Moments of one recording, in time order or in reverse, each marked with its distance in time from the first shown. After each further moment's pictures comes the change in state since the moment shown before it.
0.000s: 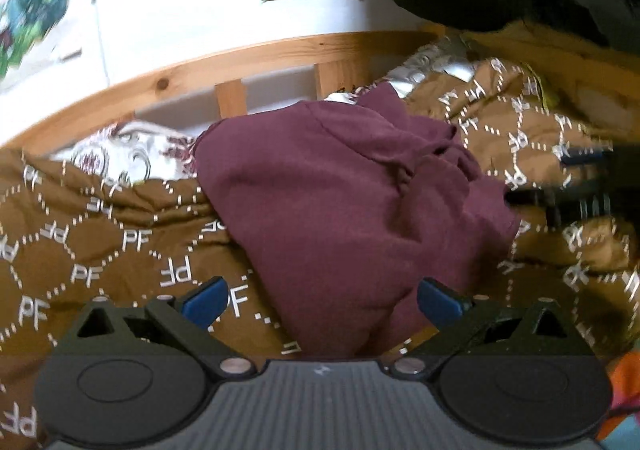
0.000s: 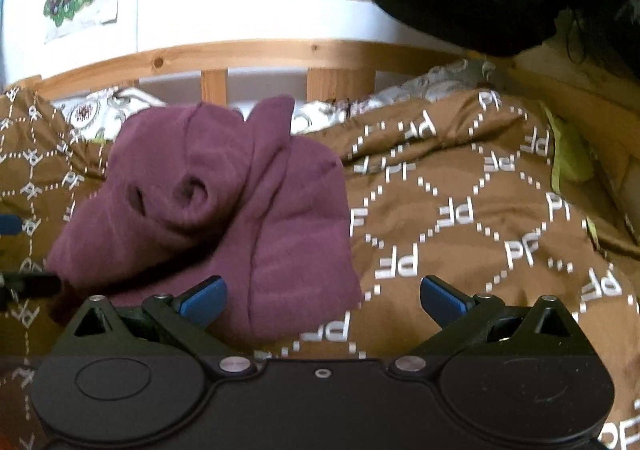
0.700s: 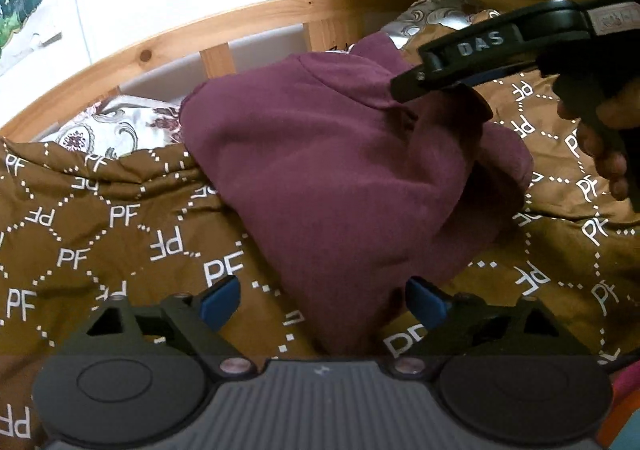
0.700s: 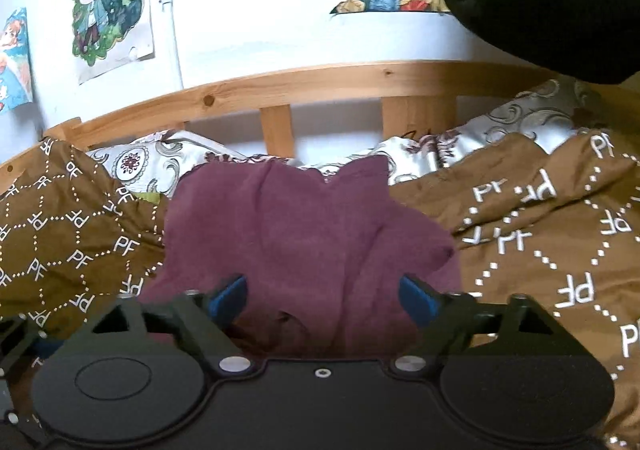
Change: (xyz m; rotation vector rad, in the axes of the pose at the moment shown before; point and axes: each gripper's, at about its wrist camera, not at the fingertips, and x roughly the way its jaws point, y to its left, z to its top) left arm 0.021 -0.001 -0.013 0.033 0.102 -0.012; right arm 0.044 0.039 0.063 0.052 -0.010 0.215
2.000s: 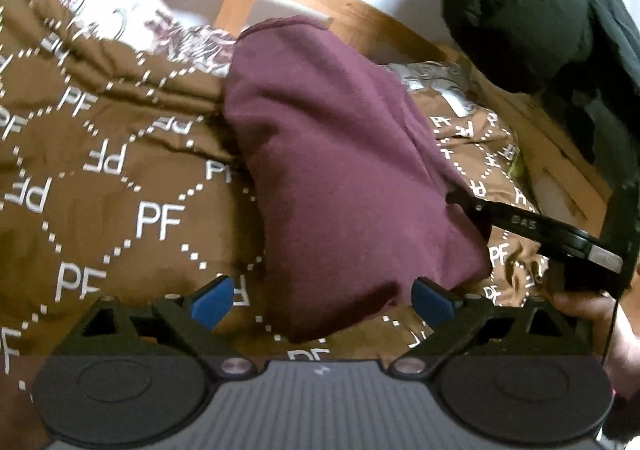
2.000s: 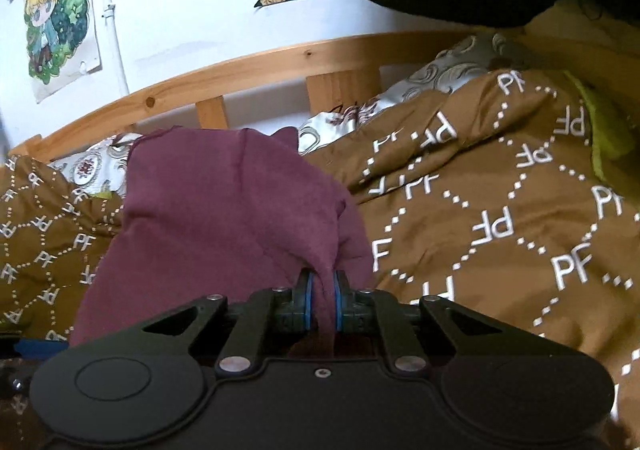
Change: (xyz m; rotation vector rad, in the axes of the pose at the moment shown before) left arm 0.013 0.060 -0.002 -0.492 0.035 -0.370; right arm -0.024 -0.057 -0.033 0.123 0.023 -0.085
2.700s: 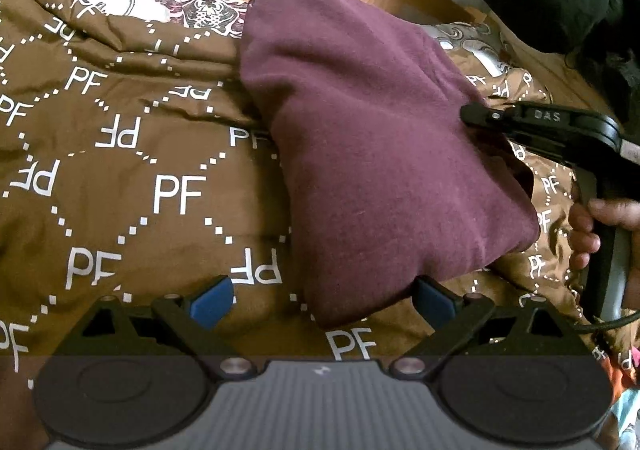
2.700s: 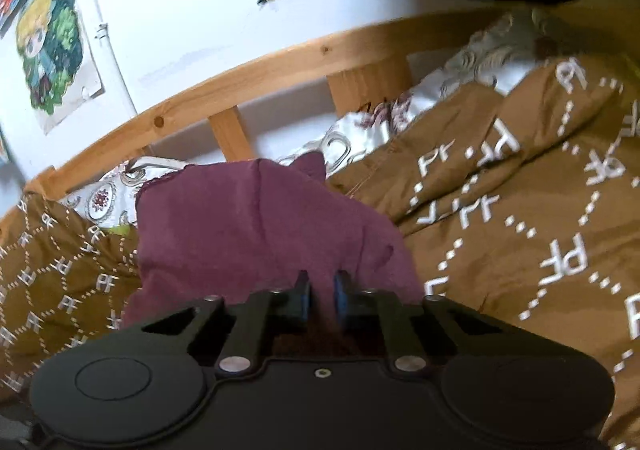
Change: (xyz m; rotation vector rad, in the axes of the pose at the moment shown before) left arm 0.021 -0.001 -0.008 0.042 0.079 0.101; right arm 0.039 0.005 0.038 0.073 0.025 0.091
